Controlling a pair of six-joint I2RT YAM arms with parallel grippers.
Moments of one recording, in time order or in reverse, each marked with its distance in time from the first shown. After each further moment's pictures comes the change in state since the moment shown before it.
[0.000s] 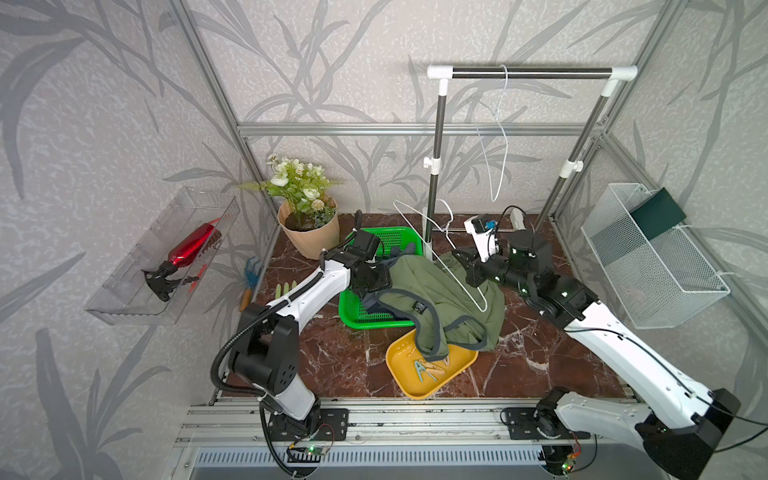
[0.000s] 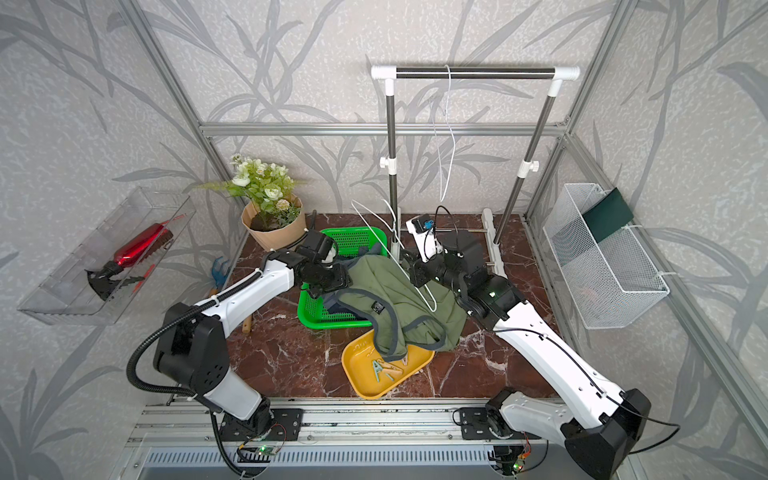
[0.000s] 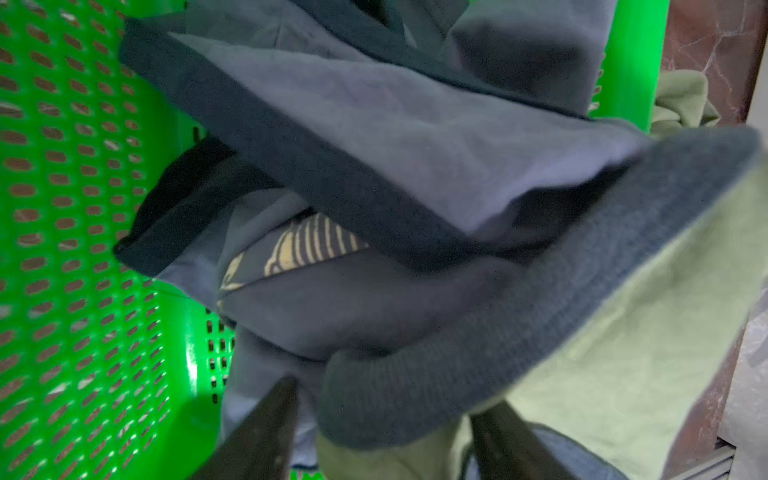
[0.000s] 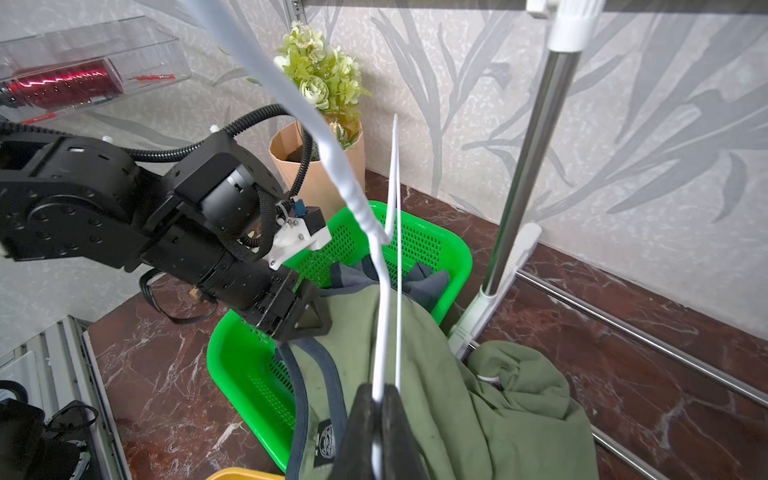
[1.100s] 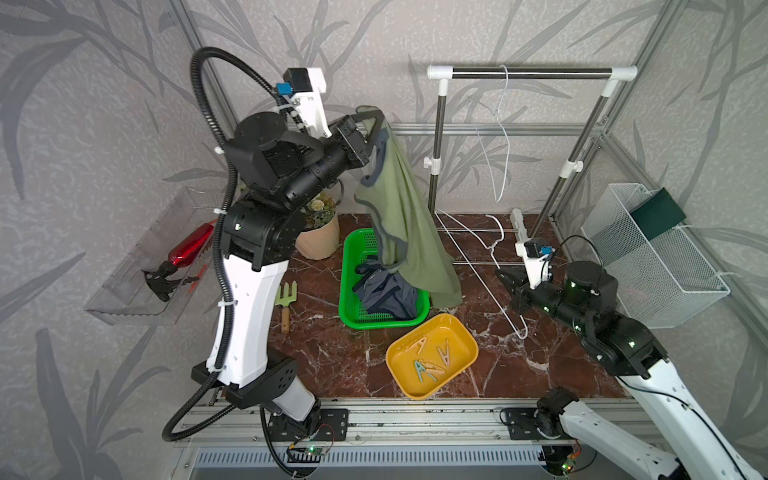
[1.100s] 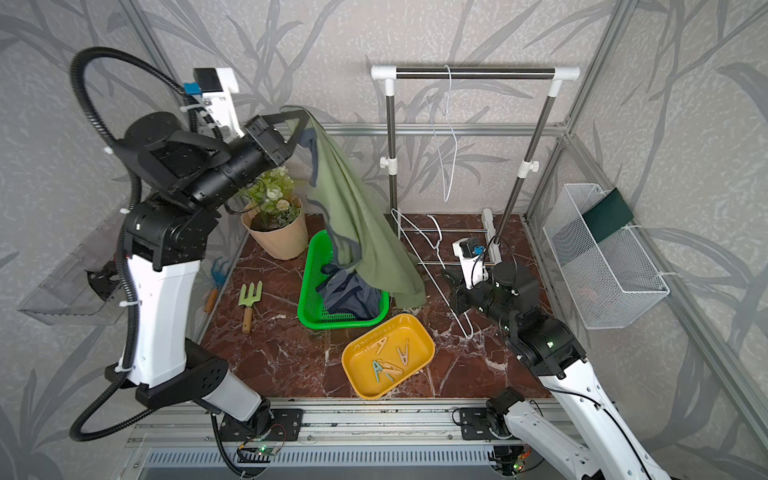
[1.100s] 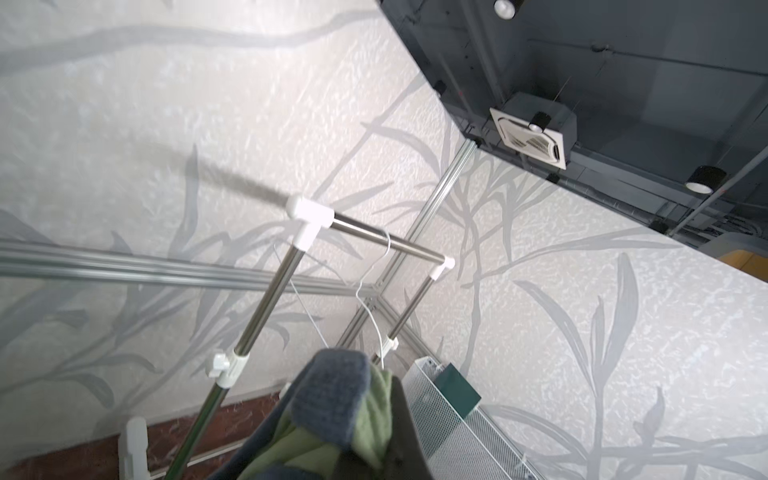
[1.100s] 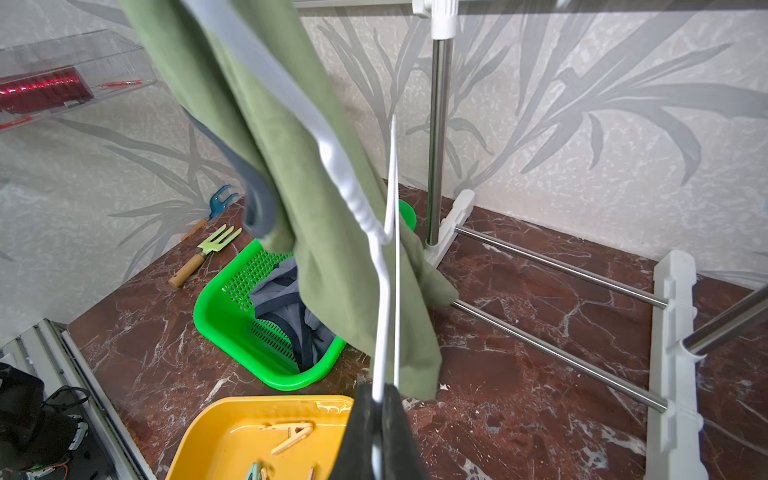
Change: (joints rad) left arm -0.014 -0.024 1.278 0.077 0.077 -0.048; right arm -0.126 -0.343 -0.098 -0.232 0.007 0.008
